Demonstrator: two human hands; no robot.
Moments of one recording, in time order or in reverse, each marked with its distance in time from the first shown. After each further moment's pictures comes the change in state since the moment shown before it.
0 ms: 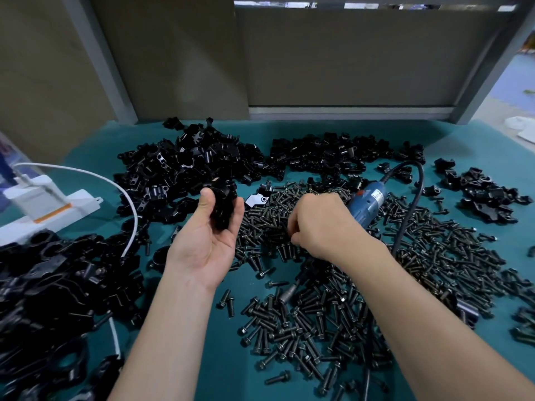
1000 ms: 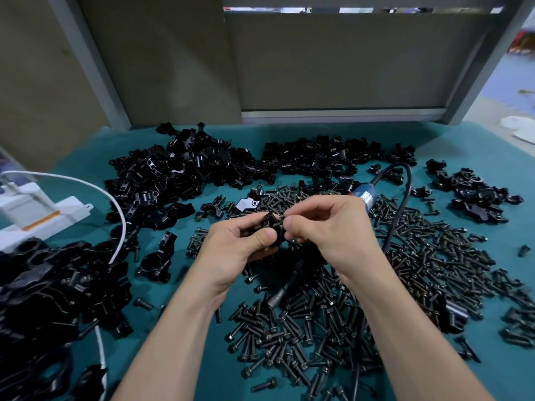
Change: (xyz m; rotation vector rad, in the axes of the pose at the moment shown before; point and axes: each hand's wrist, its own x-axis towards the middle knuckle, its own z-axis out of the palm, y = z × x) left_hand 0.003 -0.035 -0.008 0.966 -0.263 0.047; right_hand -0.042 0.021 0.003 1.239 0.278 0.060
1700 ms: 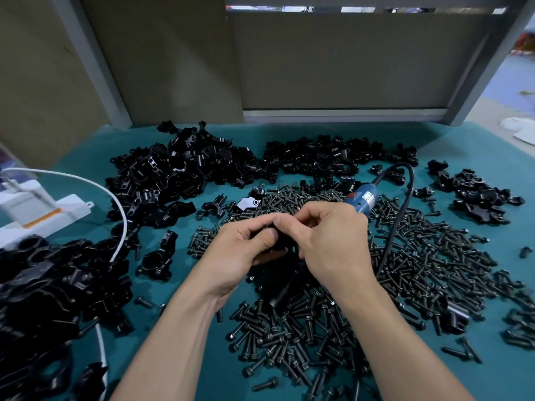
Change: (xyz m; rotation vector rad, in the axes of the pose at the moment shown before) left_hand -0.004 0.000 -0.001 0.054 -0.200 0.027; right_hand -0.007 0.005 0.019 -0.359 0.201 -0.055
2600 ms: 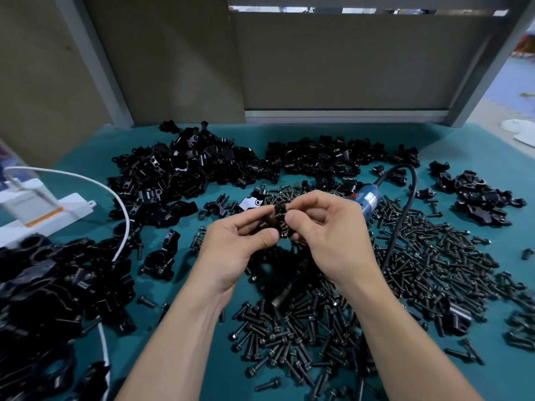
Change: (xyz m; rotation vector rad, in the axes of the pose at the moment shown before) left_hand 0.001 0.005 0.004 -0.075 0.267 0.030; right_hand 0.006 0.005 -0.003 0.324 -0.109 -0.013
